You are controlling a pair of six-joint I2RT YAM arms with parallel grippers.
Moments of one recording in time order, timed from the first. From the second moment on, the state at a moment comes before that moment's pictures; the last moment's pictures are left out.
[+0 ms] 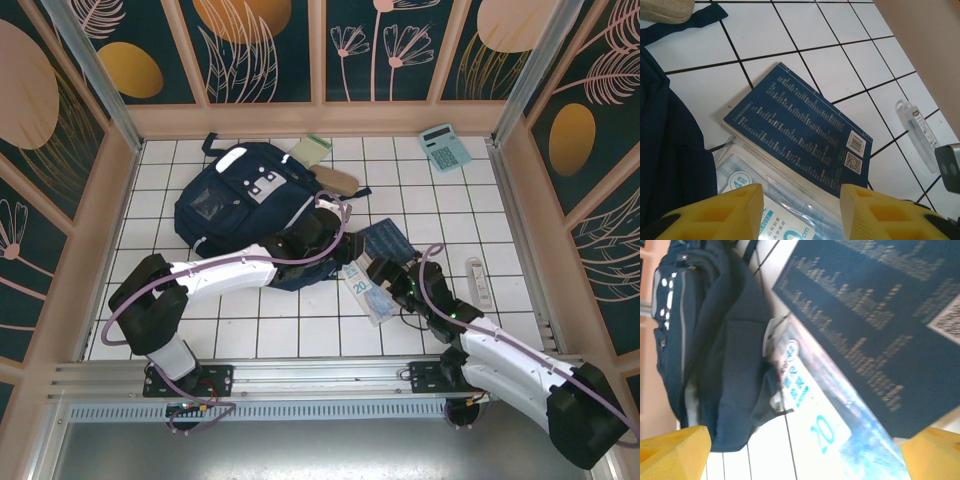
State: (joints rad) left arm -0.94 1.66 1.08 -0.04 -0.03 -0.64; right arm 0.64 0.80 0.22 0.01 -0.01 1.12
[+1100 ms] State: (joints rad) left arm -1.00 1.94 1.17 0.04 -0.02 -0.81; right arm 0.26 0.95 0.48 -0.21 -0.04 0.69
